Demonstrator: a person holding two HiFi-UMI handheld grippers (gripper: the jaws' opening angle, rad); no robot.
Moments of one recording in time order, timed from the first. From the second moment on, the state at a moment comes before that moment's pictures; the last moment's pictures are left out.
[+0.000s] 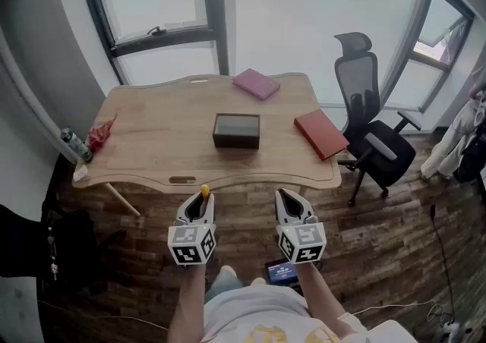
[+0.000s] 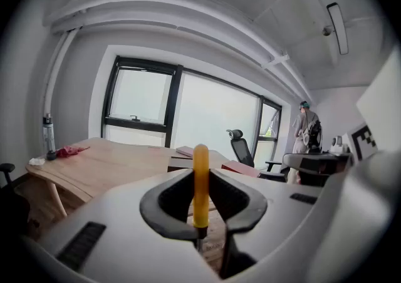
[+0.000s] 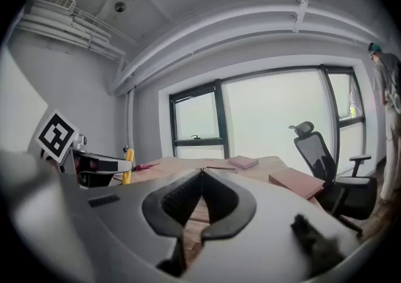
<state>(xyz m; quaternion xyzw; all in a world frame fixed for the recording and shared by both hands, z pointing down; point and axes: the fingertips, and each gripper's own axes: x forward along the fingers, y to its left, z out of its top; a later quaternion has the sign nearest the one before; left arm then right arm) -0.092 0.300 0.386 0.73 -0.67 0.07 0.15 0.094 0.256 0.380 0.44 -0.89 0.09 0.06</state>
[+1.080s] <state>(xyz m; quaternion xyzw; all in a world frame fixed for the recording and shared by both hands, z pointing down) -0.083 0.298 0.366 0.72 -0.68 0.04 0.11 0.102 0.256 0.372 0.45 -0.89 0.03 0.06</state>
